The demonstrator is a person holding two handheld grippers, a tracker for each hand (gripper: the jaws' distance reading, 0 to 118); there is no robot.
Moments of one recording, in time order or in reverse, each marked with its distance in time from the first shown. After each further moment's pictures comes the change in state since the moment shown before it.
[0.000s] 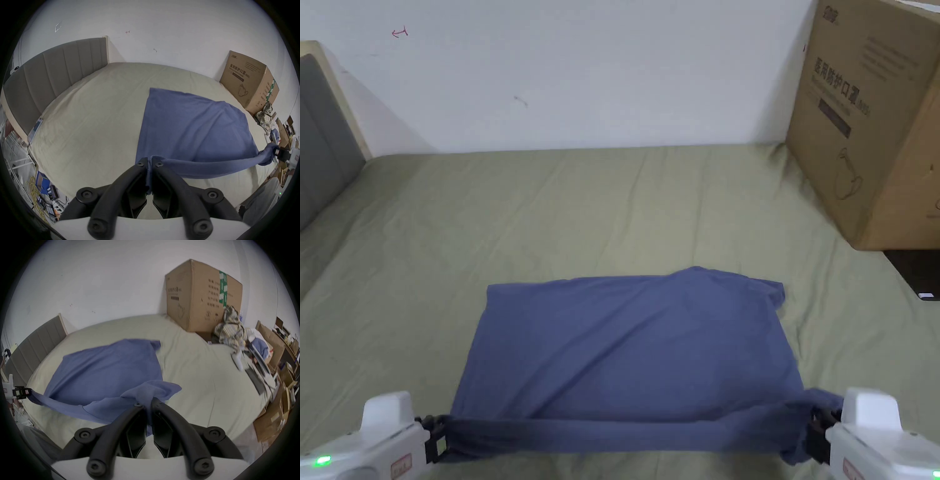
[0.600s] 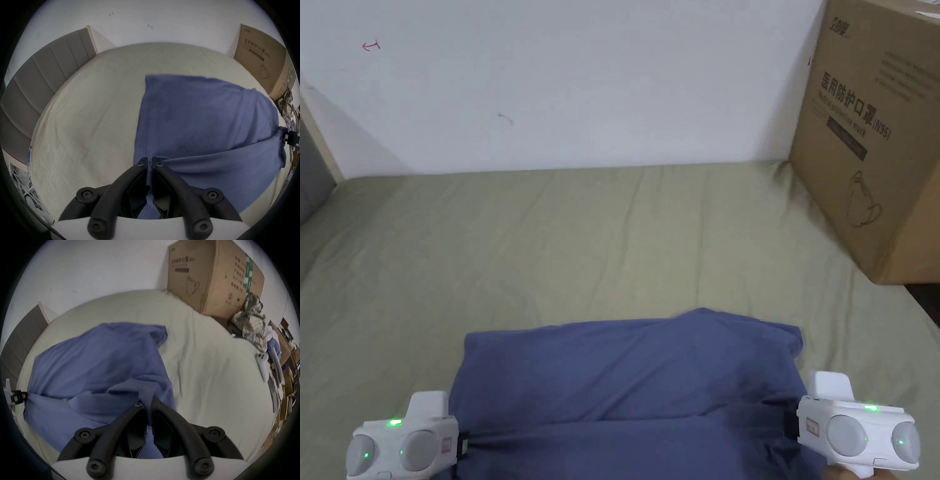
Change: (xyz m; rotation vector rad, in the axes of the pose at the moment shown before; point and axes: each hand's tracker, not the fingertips) left arm 0.033 0.074 -0.187 -0.221 0.113 -0.134; right arm 0.003 0.068 -0.201 -0.277 -0.067 -0.024
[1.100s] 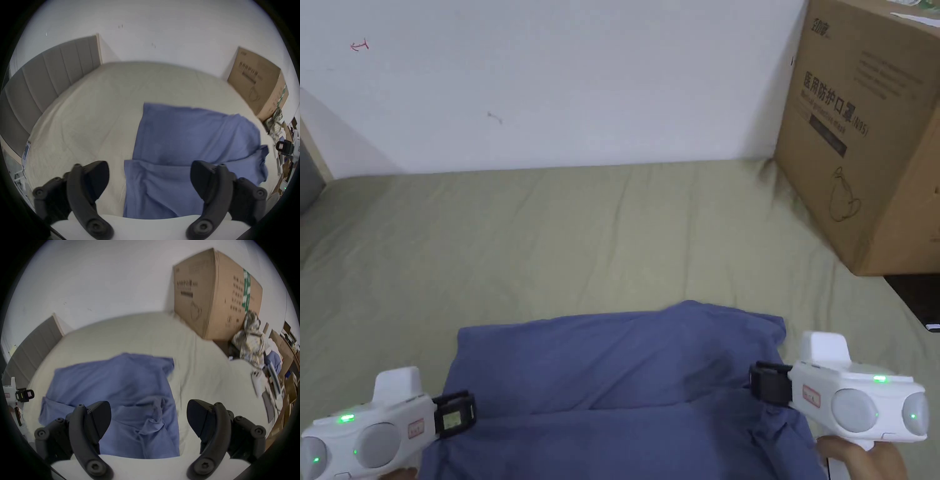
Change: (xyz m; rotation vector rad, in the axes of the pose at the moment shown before) left arm -0.014 -0.003 0.095 0.240 -0.105 0.126; right arm -0.006 0.013 0.094 0.230 0.095 0.045
